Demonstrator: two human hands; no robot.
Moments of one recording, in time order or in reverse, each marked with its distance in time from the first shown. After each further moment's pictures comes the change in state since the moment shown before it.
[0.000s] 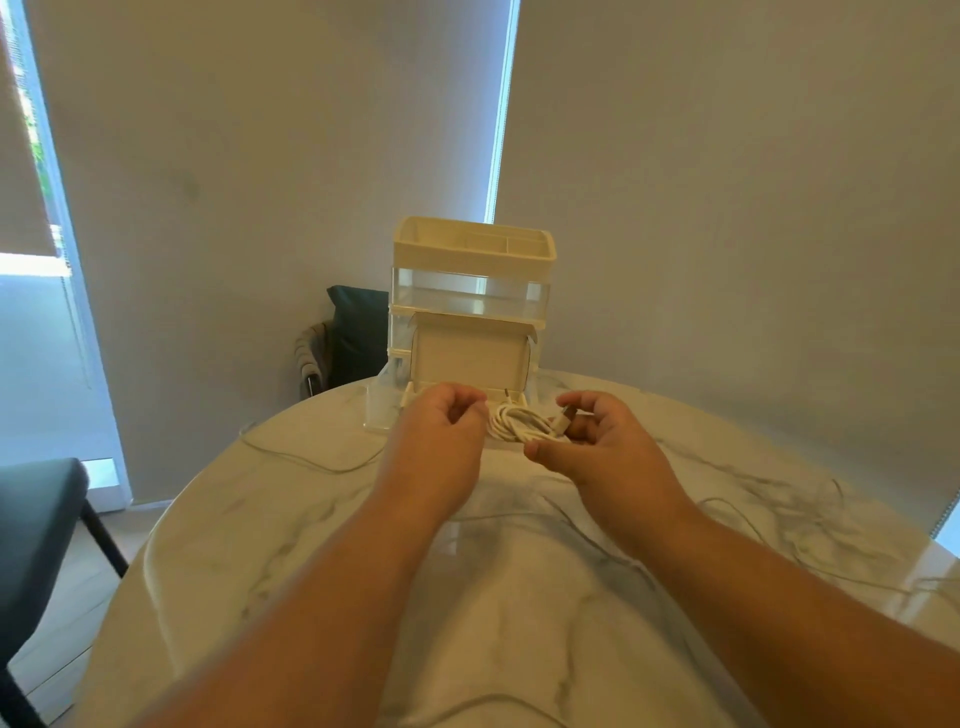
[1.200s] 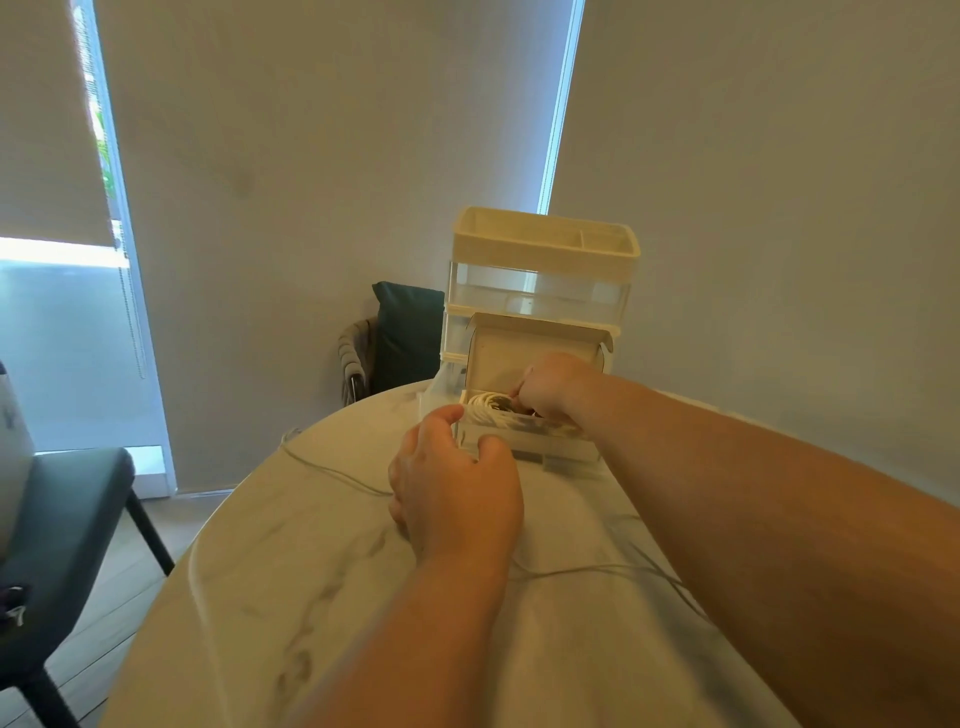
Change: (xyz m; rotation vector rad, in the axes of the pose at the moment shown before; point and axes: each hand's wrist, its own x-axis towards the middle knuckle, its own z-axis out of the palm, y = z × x) left_hand 0.030 -0.049 0.002 0.194 0.410 -0.202; right_hand 0.182 0.003 0.106 -0.960 -0.320 0.139
